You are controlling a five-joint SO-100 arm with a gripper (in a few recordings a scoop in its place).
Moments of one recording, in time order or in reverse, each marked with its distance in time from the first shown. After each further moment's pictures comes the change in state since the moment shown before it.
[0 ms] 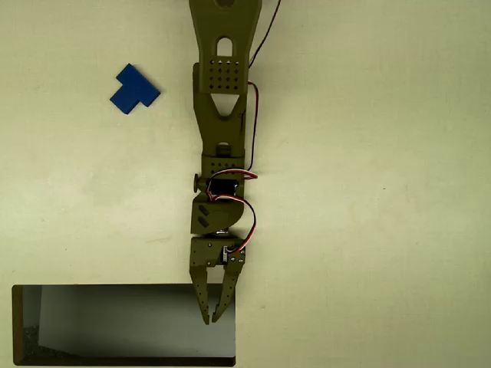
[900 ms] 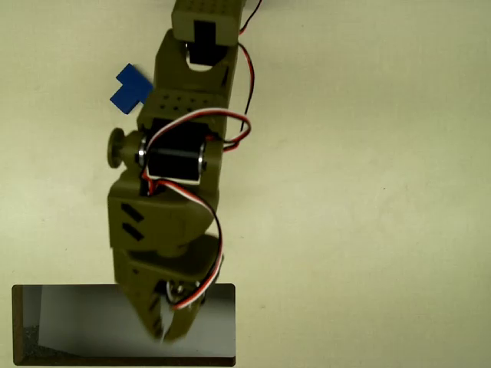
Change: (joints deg) arm 4.7 61.3 -8.2 125.7 15.1
